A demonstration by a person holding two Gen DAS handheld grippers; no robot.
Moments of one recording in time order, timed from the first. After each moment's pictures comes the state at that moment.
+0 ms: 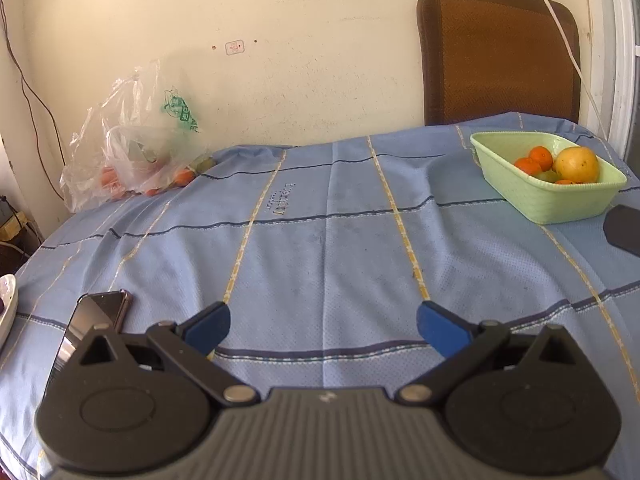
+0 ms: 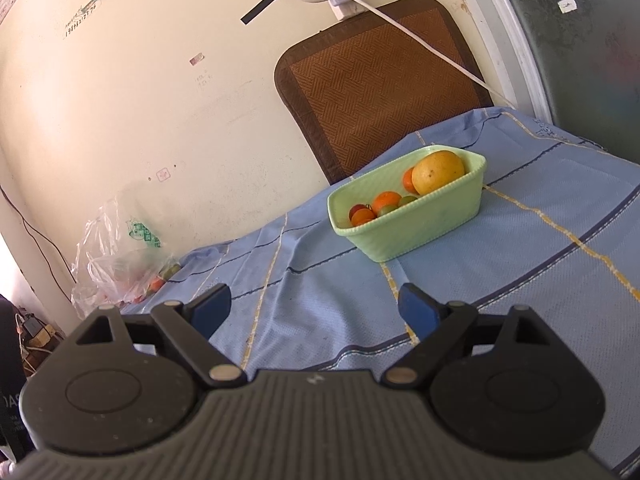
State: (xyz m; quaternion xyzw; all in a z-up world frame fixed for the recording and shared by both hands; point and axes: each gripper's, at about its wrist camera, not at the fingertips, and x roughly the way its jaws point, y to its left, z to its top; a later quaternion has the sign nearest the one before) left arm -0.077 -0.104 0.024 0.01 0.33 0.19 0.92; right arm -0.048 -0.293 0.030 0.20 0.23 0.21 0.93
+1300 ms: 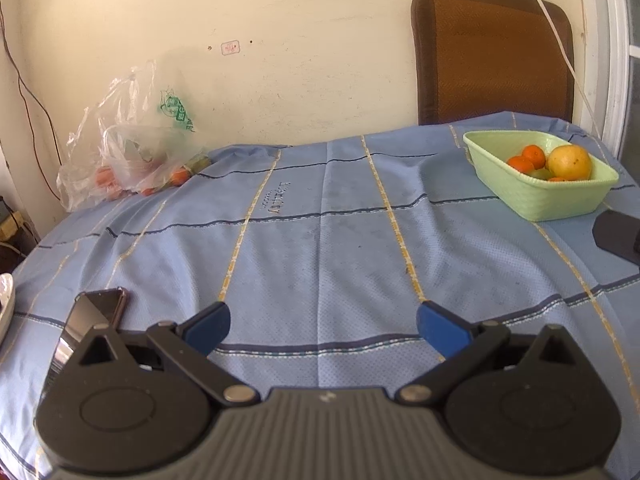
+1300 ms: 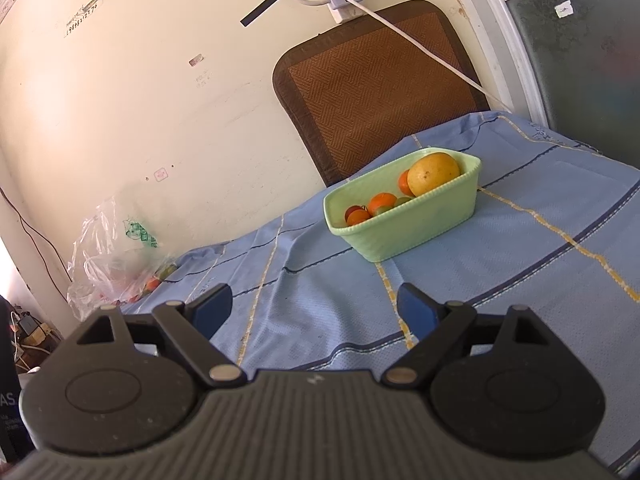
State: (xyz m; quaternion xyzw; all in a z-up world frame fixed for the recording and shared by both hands) left arm -0.083 -0.104 0.024 0.00 0.33 0.18 0.93; right arm -0.053 -0.292 0.026 0.19 0.23 0.21 0.93
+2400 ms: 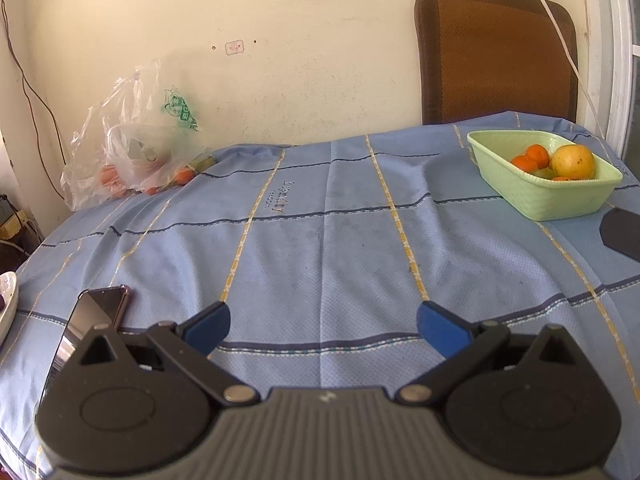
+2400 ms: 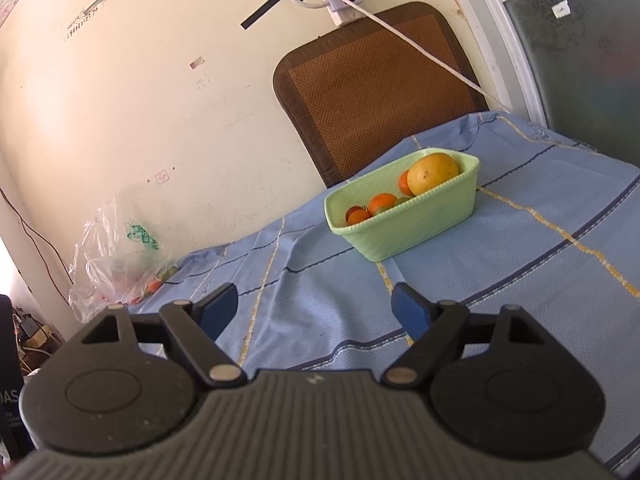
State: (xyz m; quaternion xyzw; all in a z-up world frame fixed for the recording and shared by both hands) left arm -0.084 -0.106 0.021 0.01 0.33 0.19 0.92; right arm -0.058 -0.292 0.028 0.19 0.22 0.21 0.93
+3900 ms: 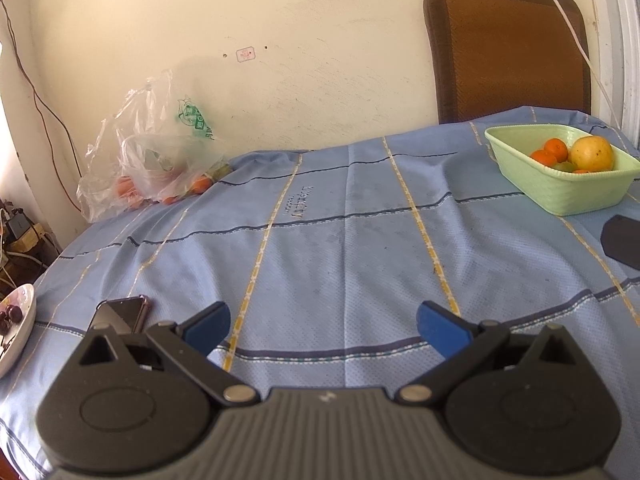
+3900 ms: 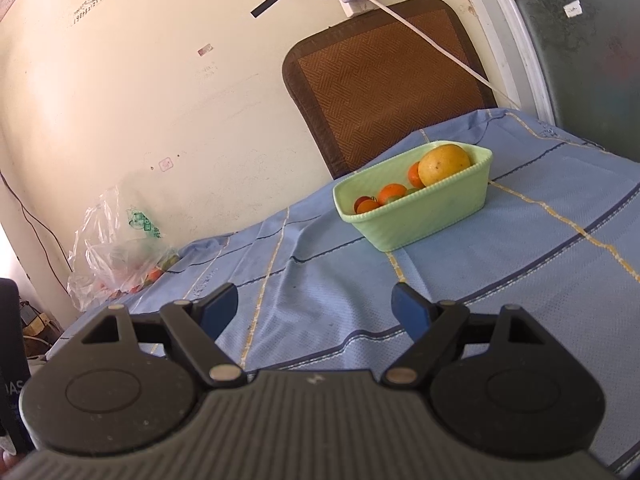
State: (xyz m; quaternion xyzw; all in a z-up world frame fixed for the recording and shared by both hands) left arm -0.081 -0.100 0.018 0.04 0.33 0.21 0.92; right arm -0.056 -0.278 0.022 0.17 0.22 0.22 0.93
